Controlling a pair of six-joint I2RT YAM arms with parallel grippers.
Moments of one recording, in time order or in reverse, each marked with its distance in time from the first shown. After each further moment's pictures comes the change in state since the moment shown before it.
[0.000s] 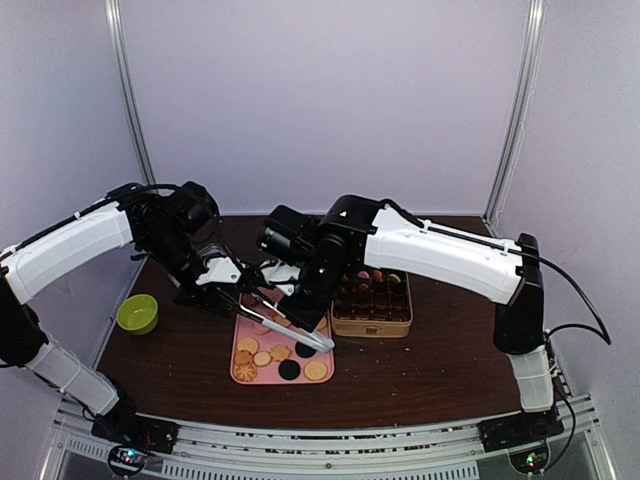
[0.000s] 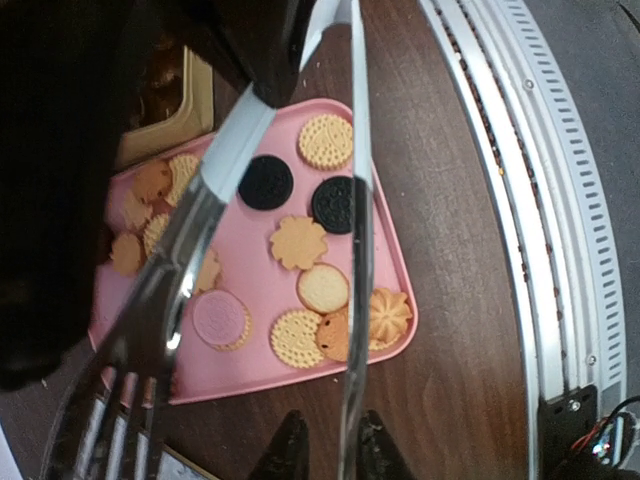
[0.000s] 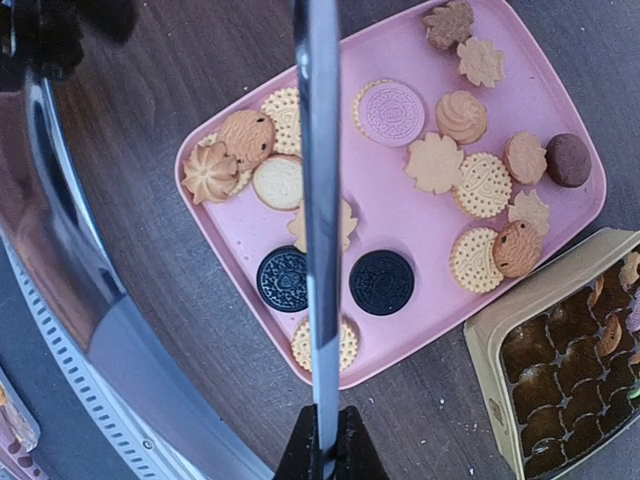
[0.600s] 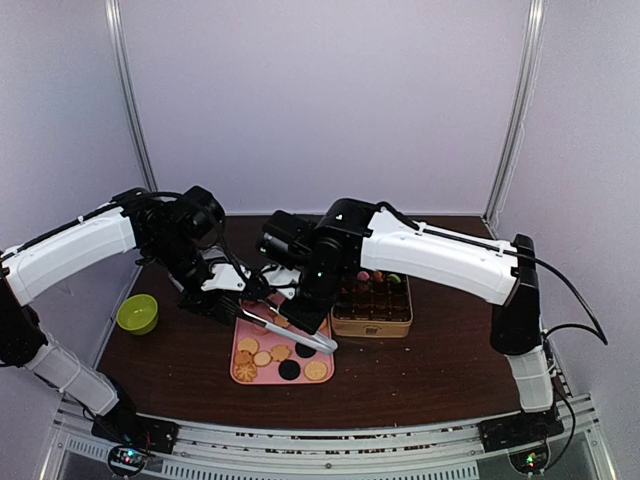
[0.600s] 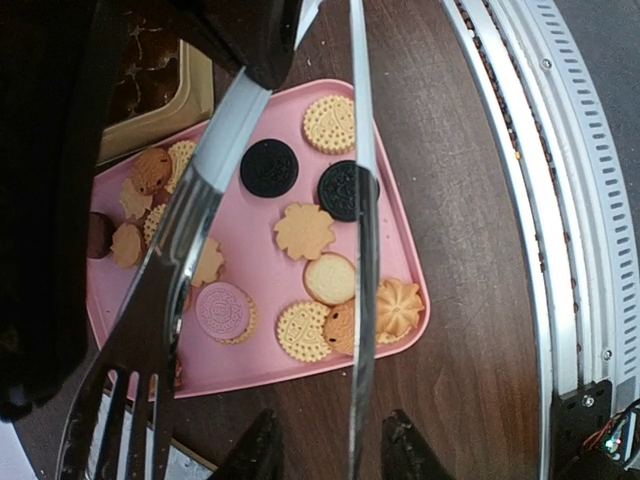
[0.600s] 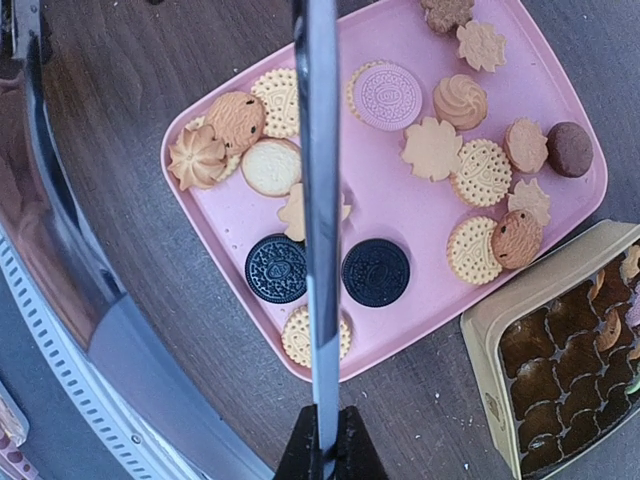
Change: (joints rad) left arm -0.048 -0.001 -0.035 0.048 -0.084 -0.031; right arm 0.001 0.017 0.004 -0.025 0.019 -0.007
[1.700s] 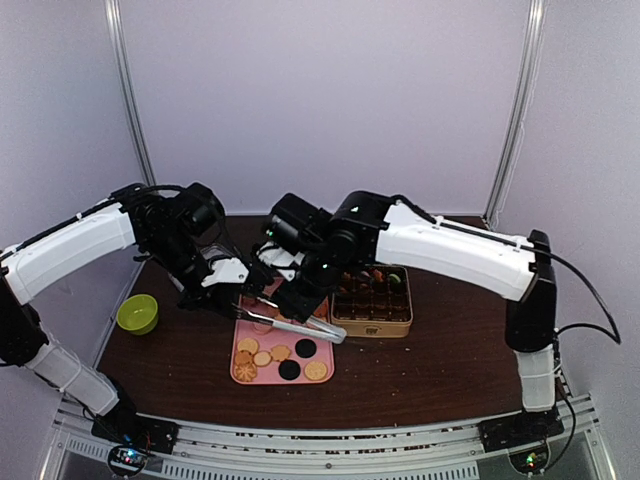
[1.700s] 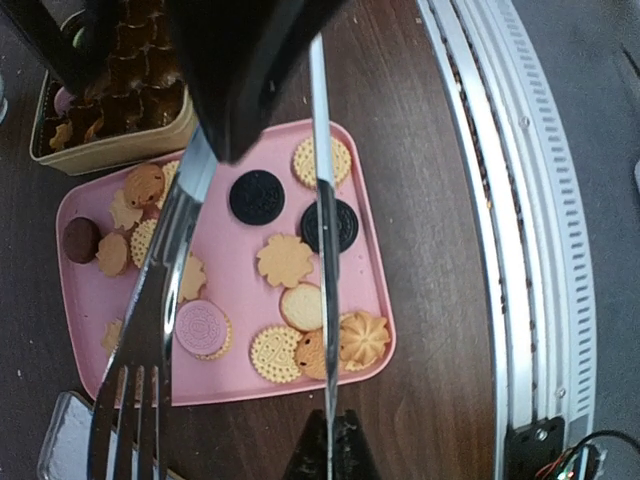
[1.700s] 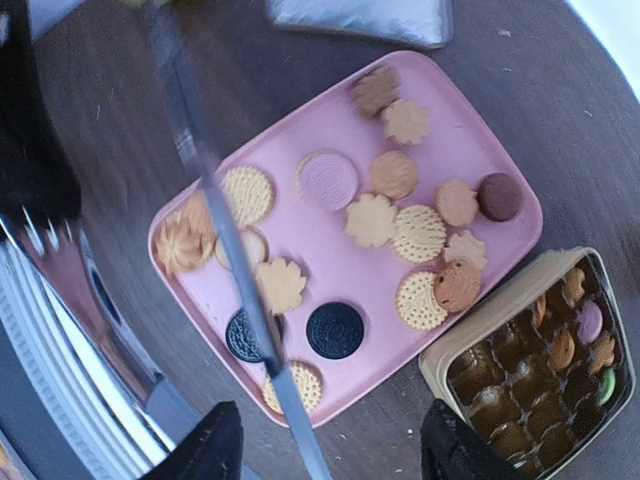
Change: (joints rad) left arm -0.001 0.007 0.037 -0.044 0.076 -0.089; right arm -0.019 -0.076 -0.063 0.153 0.097 0.051
